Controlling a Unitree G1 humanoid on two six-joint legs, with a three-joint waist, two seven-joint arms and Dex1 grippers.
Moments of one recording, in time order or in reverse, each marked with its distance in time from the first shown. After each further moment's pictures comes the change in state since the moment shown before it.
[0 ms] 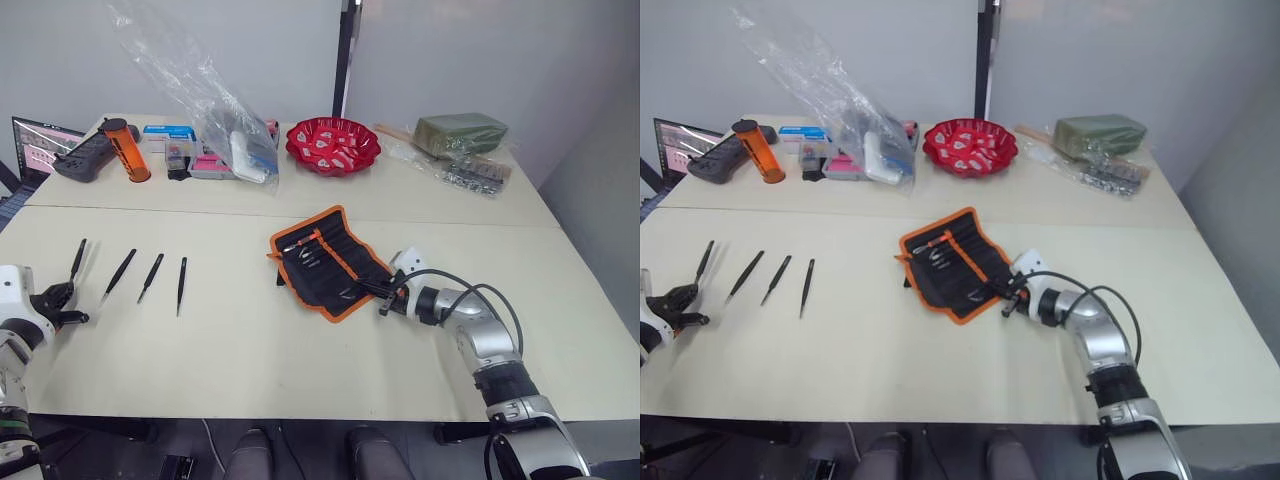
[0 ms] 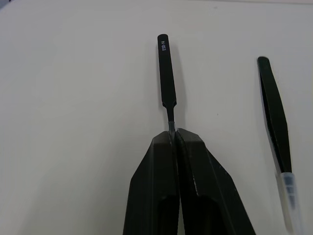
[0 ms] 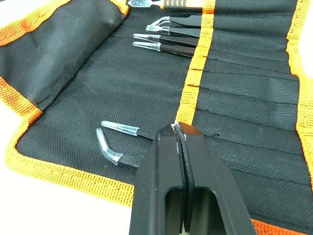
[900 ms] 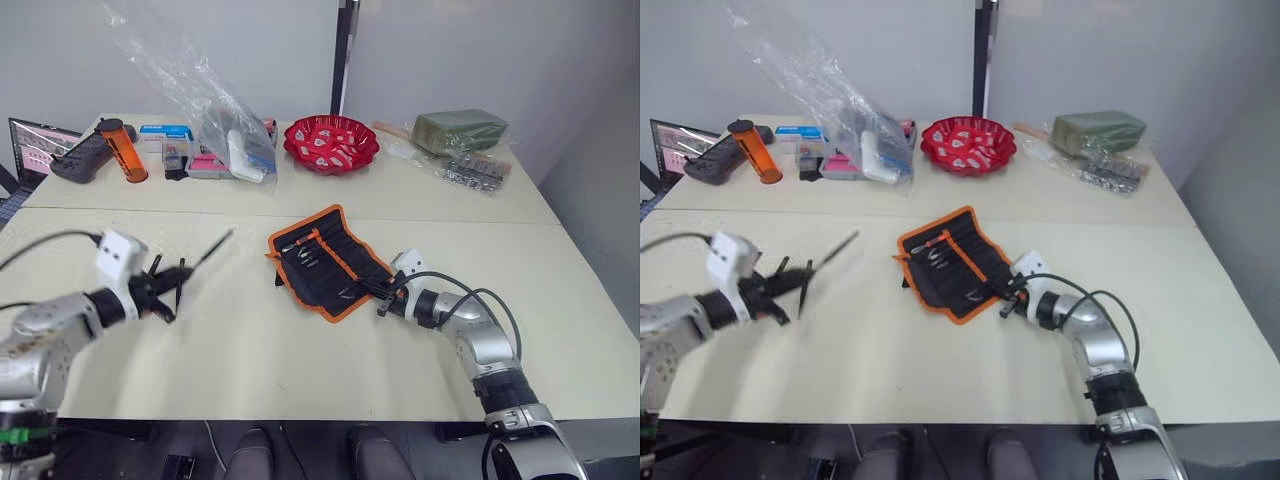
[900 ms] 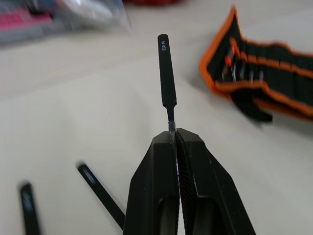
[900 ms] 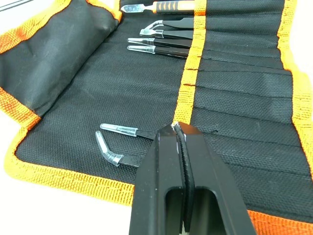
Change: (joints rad) left arm 0.144 0.001 -0.288 -0.722 -0.189 0.386 -0.177; right arm 0.038 0.022 -0.017 -0.057 0.019 0.022 -0.060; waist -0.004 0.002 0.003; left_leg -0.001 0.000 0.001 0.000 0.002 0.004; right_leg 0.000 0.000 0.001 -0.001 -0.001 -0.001
